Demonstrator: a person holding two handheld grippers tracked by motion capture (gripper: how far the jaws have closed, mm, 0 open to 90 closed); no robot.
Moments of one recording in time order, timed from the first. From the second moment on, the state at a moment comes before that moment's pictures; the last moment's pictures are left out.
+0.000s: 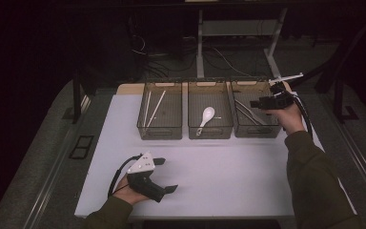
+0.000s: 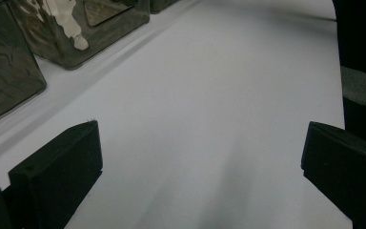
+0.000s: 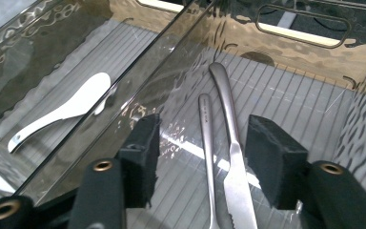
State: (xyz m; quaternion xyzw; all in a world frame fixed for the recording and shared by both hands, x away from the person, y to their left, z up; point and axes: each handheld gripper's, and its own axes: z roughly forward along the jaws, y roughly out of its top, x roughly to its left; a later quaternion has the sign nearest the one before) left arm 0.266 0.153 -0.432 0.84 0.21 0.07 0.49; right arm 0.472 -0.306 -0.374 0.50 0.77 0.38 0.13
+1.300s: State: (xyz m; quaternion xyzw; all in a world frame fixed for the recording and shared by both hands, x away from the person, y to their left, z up) left arm 0.266 0.155 -0.432 0.84 0.22 0.07 0.49; right arm 0.347 -0.294 -0.377 0.39 0.77 0.48 0.15
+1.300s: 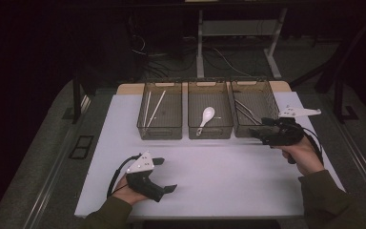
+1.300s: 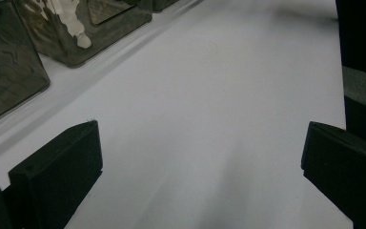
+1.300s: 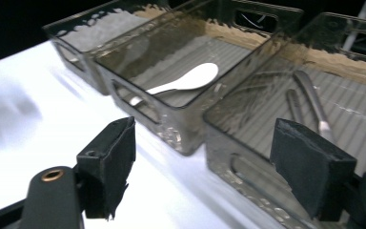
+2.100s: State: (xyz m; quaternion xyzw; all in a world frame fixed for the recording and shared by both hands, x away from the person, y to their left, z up) left arm 0.266 0.155 -0.431 0.84 0.22 0.07 0.50; right arm 0.288 -0.292 -0.416 0.37 0.78 0.49 0.14
